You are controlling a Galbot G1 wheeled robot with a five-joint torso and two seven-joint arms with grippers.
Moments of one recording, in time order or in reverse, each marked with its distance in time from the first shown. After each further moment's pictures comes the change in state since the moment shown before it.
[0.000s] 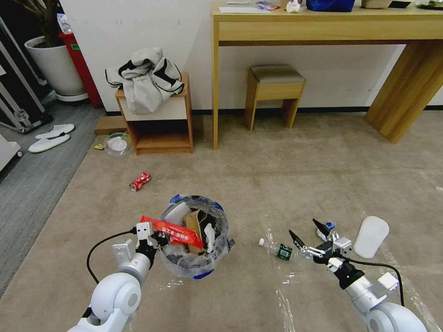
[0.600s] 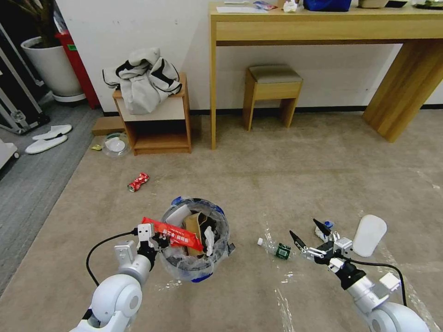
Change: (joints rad) left arm 0.005 -0.004 0.004 -0.007 0.034 0.017 0.003; right arm -0.004 -0.015 0.003 0.002 0.000 0.004 -0.005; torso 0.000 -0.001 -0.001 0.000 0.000
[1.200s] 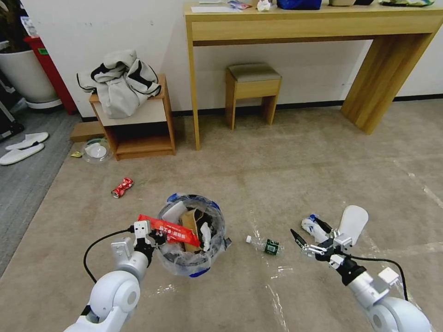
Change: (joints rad) left arm -0.033 0.020 -0.023 0.025 -0.043 -0.006 -0.024; right arm 0.087 -0.121 -0.067 -0.070 -0.001 -0.030 0.091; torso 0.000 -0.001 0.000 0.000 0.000
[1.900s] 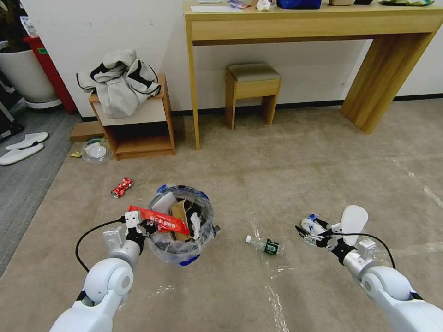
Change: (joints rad) left arm -0.087 0.003 -0.030 0.095 0.000 -0.002 0.005; right arm 0.368 -0.150 -0.339 -0.407 0.130 -0.118 0.078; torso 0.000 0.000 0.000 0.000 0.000
